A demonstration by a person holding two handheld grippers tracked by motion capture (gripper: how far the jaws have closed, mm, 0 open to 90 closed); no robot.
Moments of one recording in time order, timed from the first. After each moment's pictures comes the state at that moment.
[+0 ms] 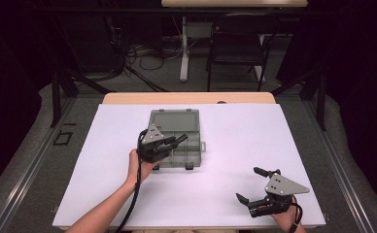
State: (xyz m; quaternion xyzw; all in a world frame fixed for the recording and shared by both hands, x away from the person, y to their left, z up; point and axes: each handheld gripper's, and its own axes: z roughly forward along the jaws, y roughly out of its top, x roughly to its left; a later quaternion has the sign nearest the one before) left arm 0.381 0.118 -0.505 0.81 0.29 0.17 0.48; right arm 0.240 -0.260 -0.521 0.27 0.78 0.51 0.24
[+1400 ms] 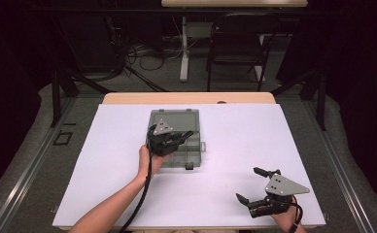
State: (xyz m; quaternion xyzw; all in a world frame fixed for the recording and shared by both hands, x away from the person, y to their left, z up) left arm 0.405 0.092 -0.512 0.80 0.34 0.14 0.47; right arm 0.239 -0.260 -0.521 0.27 0.78 0.51 0.24
